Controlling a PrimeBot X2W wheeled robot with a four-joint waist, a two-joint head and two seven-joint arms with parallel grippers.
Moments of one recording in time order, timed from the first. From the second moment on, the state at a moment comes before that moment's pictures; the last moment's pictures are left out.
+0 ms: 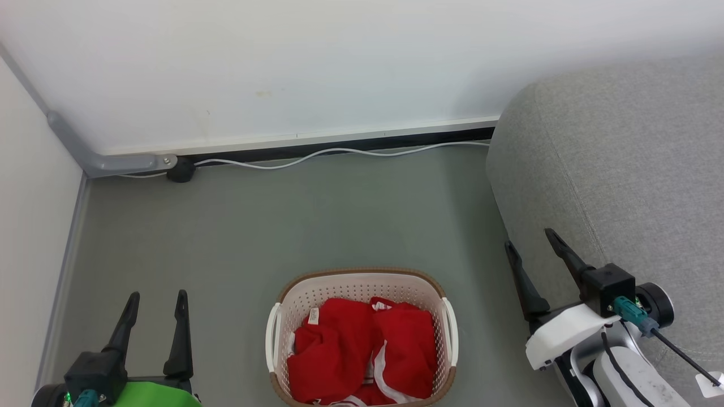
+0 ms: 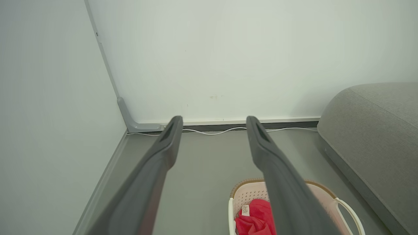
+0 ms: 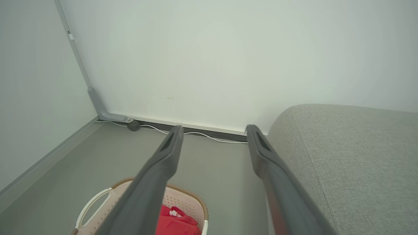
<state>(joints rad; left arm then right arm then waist) 0.13 0.07 -0.03 0.07 -0.22 -0.09 -0.25 -0.06 -0.22 0.41 0.22 0.24 -0.08 -0.25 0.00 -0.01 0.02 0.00</state>
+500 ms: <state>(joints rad) 0.12 0.06 -0.02 0.02 -0.22 -0.10 -0.25 -0.06 -0.22 0.38 0.17 0.22 -0.07 -0.25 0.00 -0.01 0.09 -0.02</state>
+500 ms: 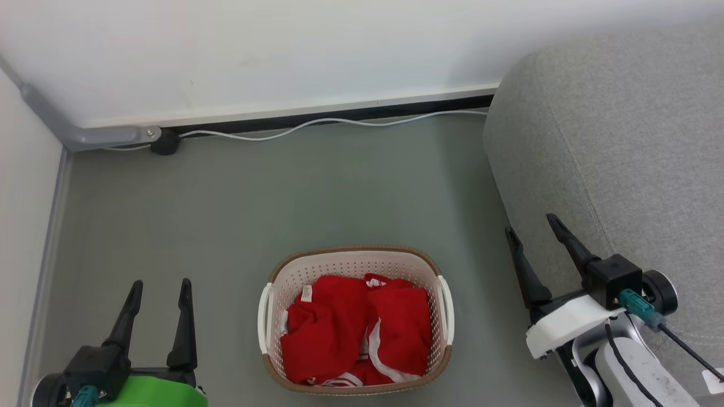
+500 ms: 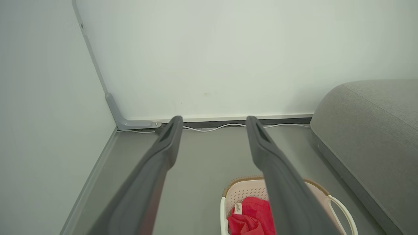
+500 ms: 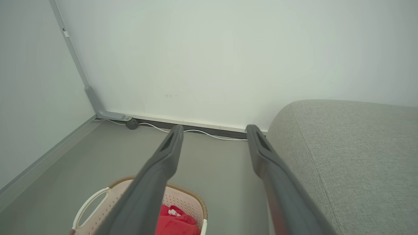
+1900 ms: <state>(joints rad) -0.38 0.14 -0.41 0.20 -0.11 -0.12 0.14 -0.43 -0.08 0.37 -0.06 0.14 -0.04 -0.25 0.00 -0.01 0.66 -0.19</state>
